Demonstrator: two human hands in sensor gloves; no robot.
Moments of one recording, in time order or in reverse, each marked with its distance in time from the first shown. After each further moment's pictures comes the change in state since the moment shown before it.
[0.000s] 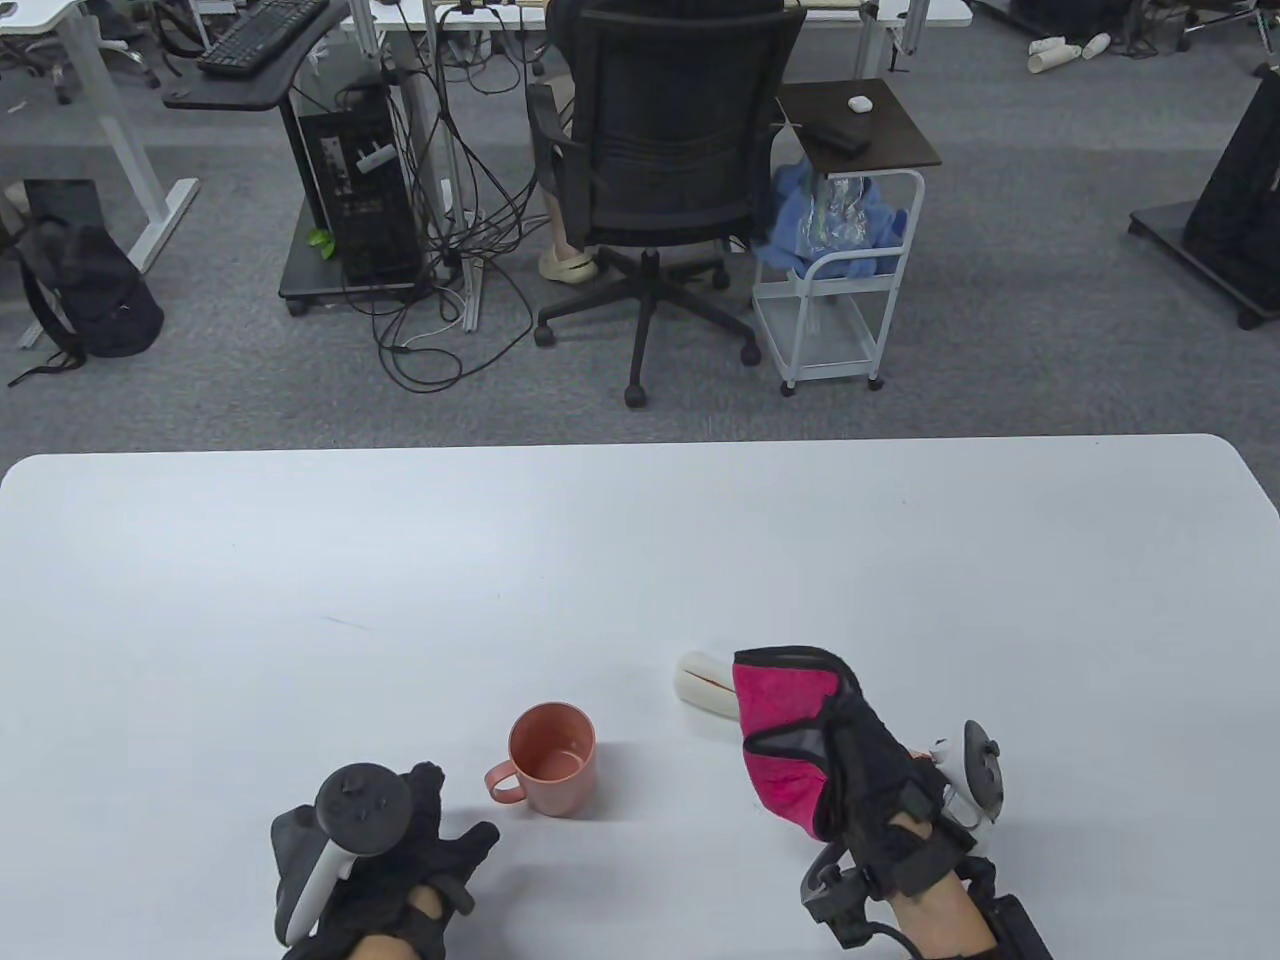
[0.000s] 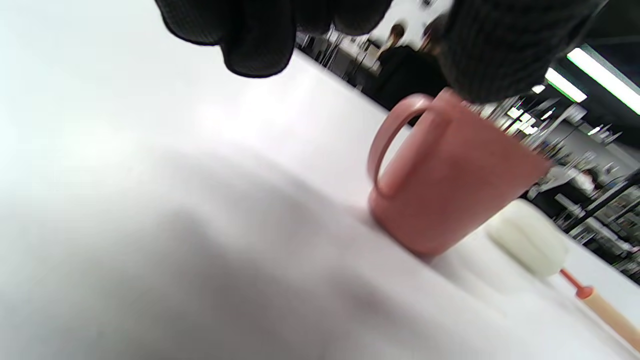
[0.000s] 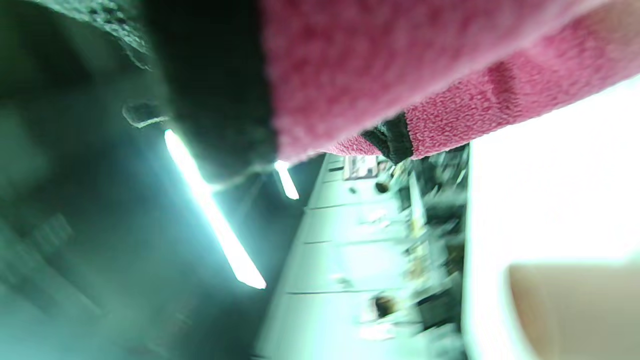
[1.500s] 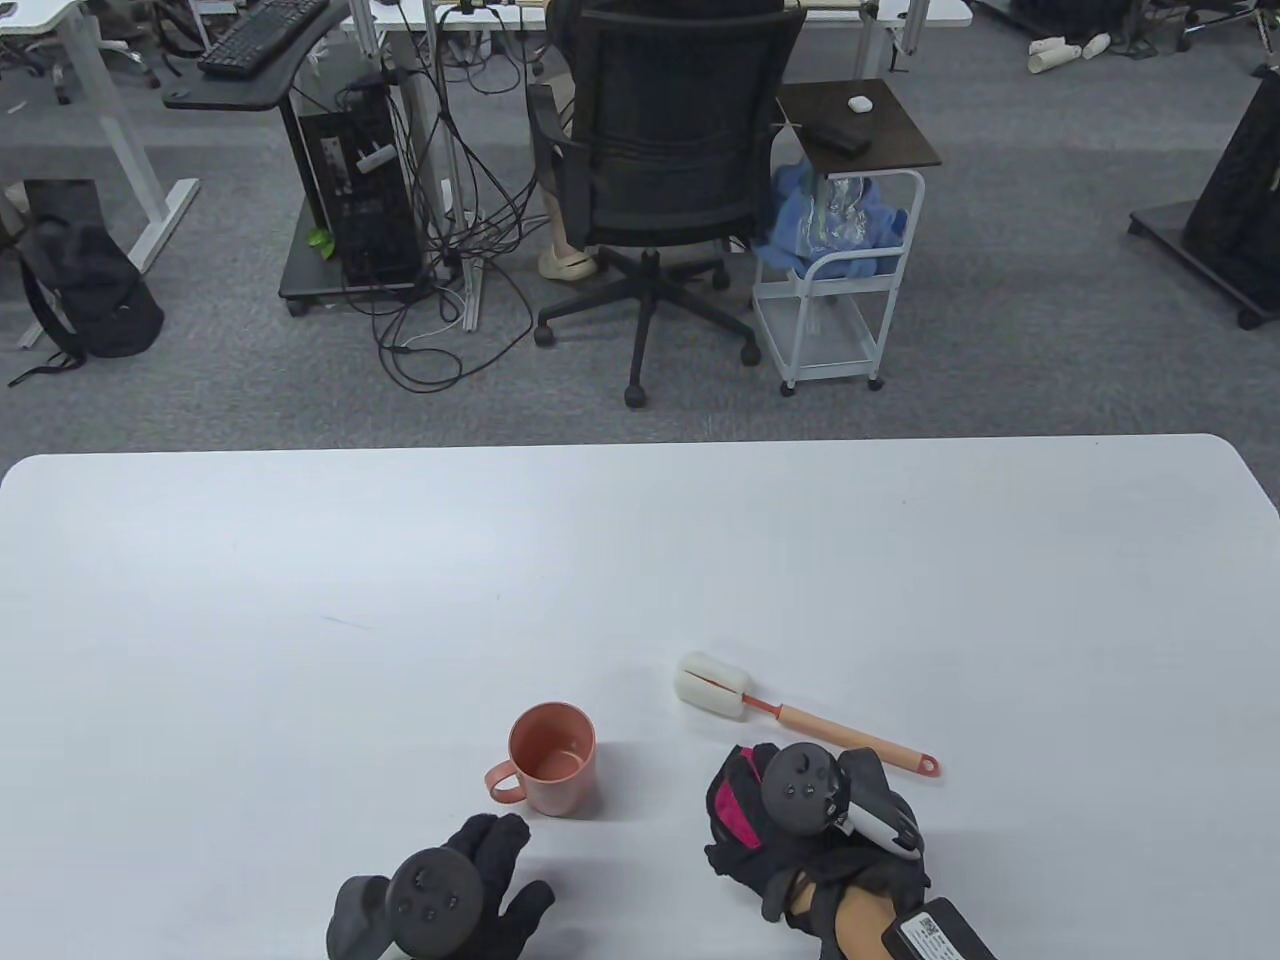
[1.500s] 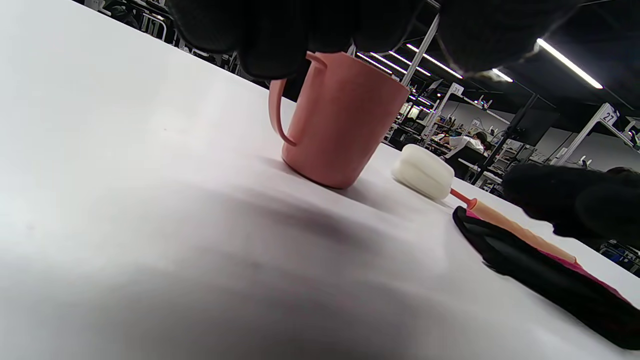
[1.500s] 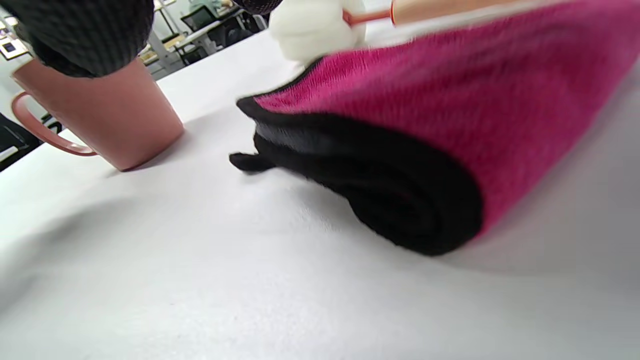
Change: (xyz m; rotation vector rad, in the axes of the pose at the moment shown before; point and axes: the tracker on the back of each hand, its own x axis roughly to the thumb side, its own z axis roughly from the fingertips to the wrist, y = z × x) left_hand 0.029 -0.038 0.033 -0.018 -0.262 -0.148; right_hand -0.026 0.057 0.010 0.435 0.453 1.149
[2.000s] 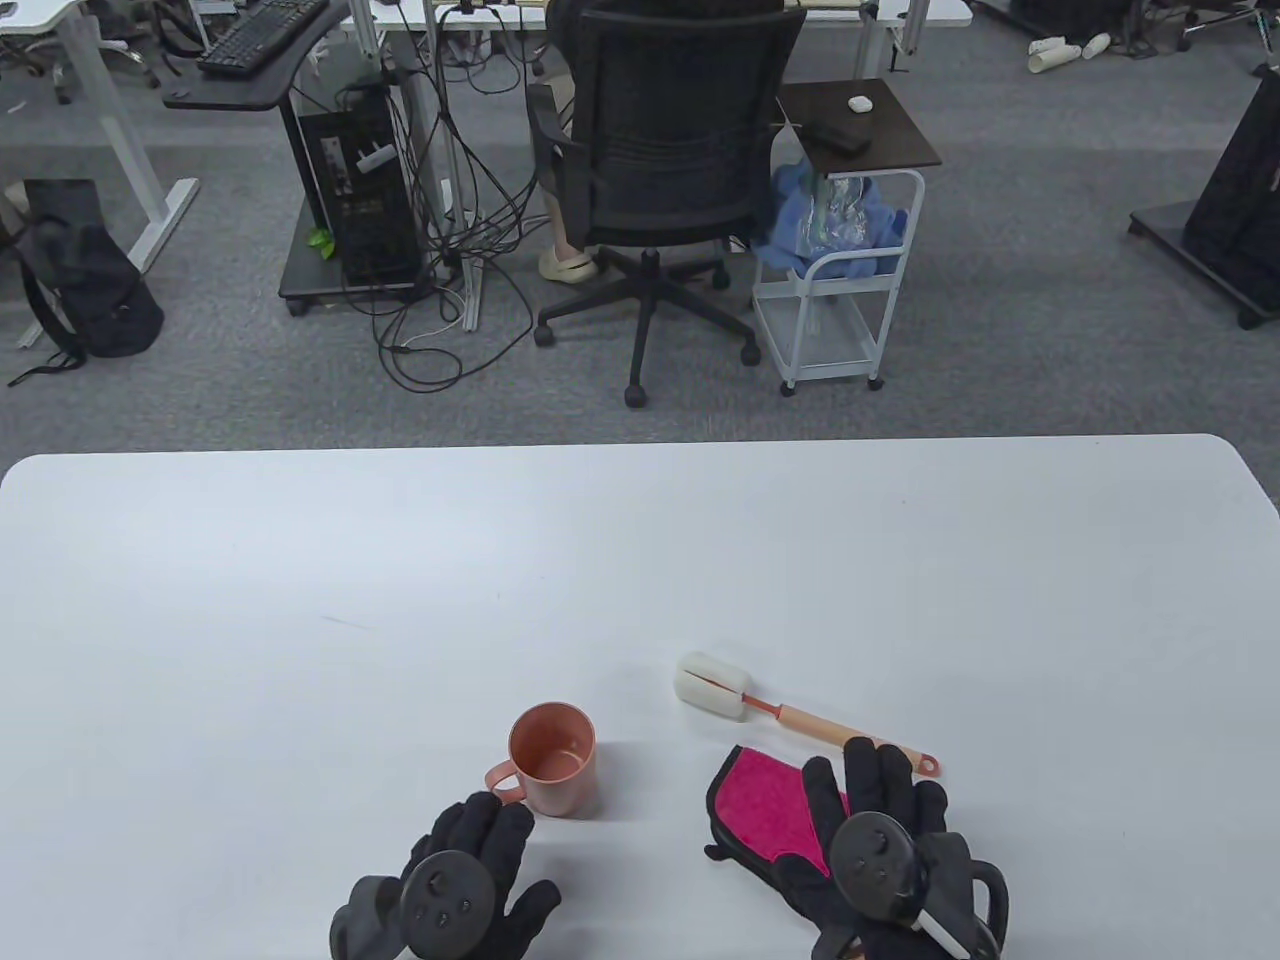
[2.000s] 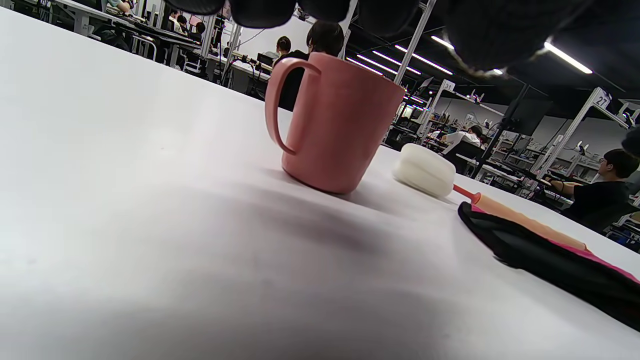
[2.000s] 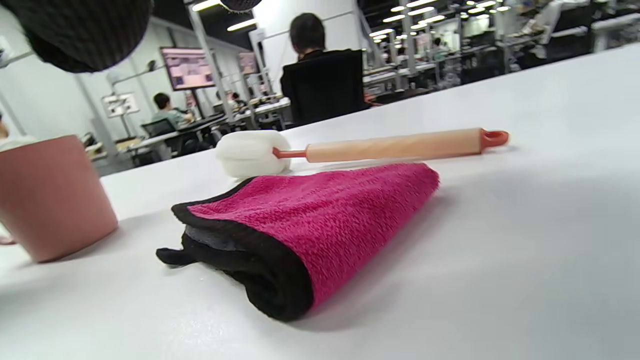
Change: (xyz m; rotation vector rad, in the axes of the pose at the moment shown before) left_hand 0.006 0.000 0.002 0.018 -0.013 -0.071; right_hand -0.021 -0.002 0.073 -0.395 0.176 0.022
